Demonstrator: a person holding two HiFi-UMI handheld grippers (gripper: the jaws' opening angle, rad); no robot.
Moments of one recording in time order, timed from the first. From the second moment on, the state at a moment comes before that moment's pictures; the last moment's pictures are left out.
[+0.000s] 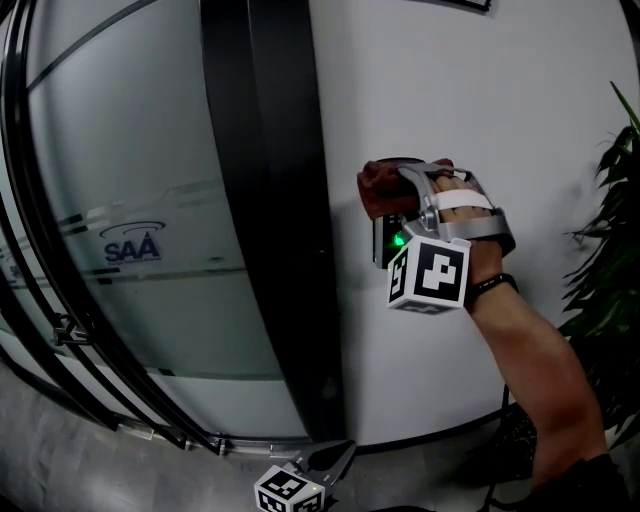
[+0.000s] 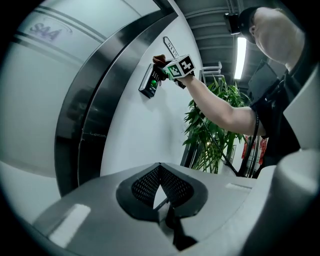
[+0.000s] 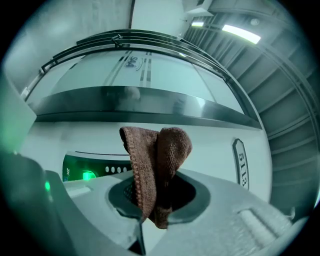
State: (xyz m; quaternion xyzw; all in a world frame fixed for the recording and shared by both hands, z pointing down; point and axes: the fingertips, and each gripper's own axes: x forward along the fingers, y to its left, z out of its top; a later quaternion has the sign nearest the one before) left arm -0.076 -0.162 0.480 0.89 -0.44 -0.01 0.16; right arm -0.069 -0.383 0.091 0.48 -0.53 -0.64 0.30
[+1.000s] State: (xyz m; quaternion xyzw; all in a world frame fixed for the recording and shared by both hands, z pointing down) left arm -0.069 -0.162 0.481 0.89 -0.43 0.01 0.16; right arm -0.062 -0.383 0.148 0.45 -0.55 -0.62 0.32
